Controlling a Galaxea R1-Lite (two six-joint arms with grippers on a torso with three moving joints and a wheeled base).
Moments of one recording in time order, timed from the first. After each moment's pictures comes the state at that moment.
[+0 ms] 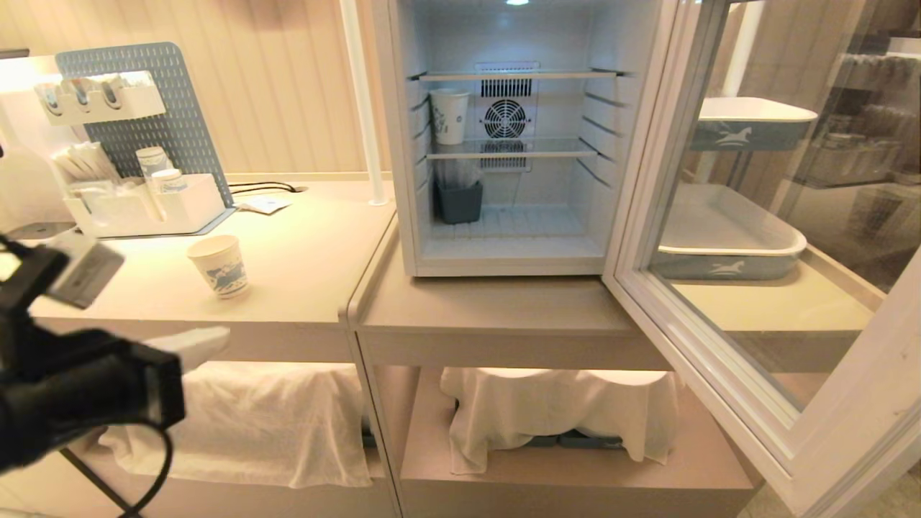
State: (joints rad) left arm -0.16 1.10 -0.58 -0.21 -0.13 0.04; right arm 0.01 0.00 0.00 0.00 0.00 -0.01
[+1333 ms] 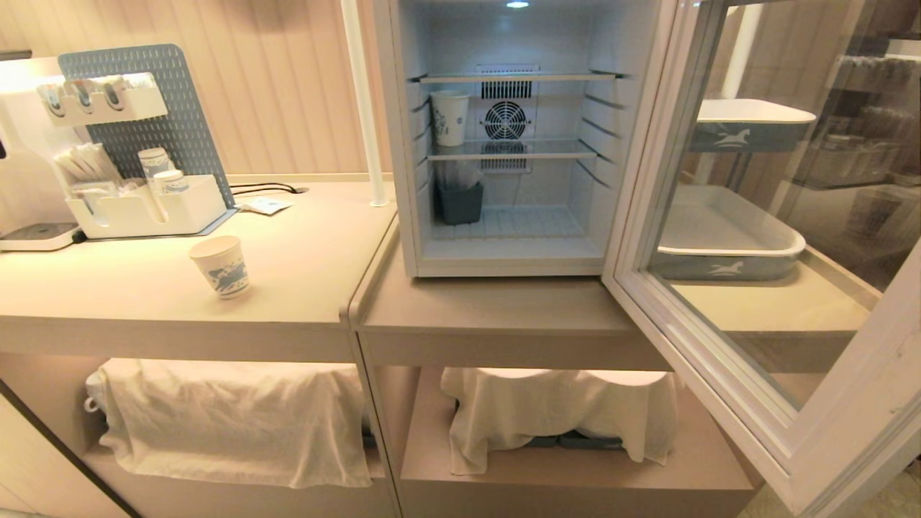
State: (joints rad) left arm 0.00 0.00 0.00 0.01 -0.02 0.11; right arm 0.01 0.00 0.00 0.00 0.00 -0.01
